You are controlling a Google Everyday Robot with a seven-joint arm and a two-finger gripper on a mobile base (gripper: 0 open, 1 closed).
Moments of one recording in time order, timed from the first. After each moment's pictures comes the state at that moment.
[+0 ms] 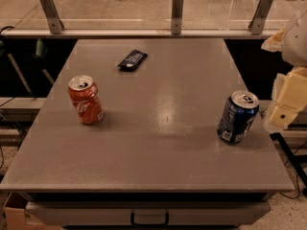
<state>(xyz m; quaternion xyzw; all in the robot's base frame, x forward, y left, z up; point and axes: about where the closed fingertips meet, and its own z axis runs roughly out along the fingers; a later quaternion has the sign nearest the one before) 0.438 -0.217 0.976 -0.60 0.78 -0.03 0.16</state>
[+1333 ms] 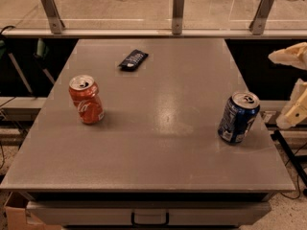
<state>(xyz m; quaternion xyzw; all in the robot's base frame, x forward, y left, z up) 0.472 -0.257 0.939 -0.59 0.75 0.12 0.28</state>
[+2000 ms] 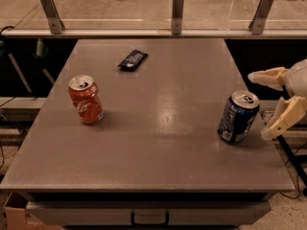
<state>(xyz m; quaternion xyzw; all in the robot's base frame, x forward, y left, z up) 0.479 -0.240 0.887 -0.58 0.71 0.24 0.32</state>
